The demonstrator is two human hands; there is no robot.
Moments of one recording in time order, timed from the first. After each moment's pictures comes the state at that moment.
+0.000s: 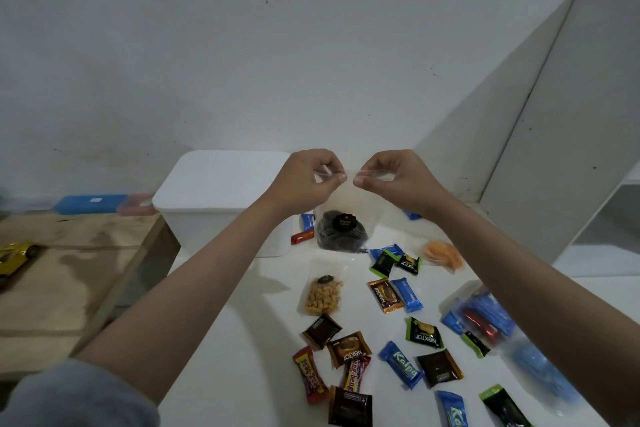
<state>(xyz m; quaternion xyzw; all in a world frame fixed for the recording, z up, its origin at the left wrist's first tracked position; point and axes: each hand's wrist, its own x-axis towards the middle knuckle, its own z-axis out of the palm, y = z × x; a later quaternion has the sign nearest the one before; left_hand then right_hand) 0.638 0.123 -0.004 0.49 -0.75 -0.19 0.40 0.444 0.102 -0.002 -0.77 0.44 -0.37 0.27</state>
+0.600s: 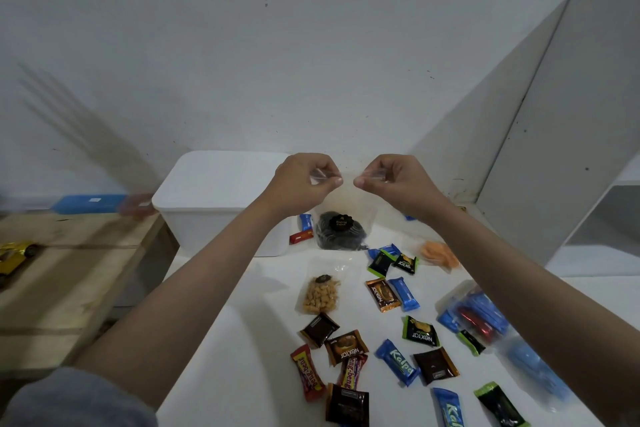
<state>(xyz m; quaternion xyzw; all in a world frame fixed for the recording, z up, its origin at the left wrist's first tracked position) 0.640 0.132 0.000 0.51 -0.74 -0.20 0.38 0.442 0.109 -0.006 -0.74 0.45 -0.40 0.32</state>
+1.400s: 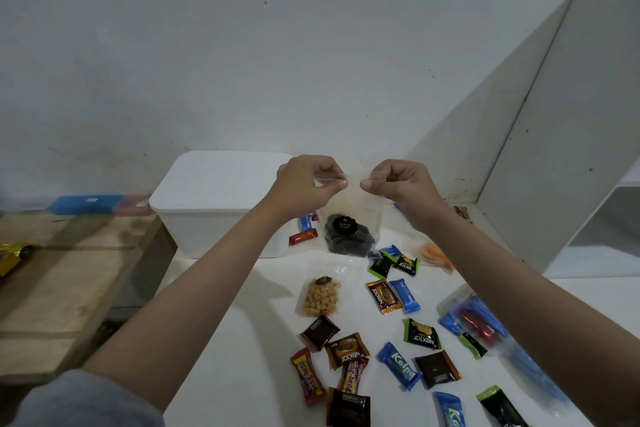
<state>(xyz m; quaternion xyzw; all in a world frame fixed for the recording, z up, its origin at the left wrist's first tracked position) 0.637 0.124 -0.006 0.51 -0.74 -0.21 0.39 0.441 0.102 -0.019 -0.63 0.39 -0.48 0.46</state>
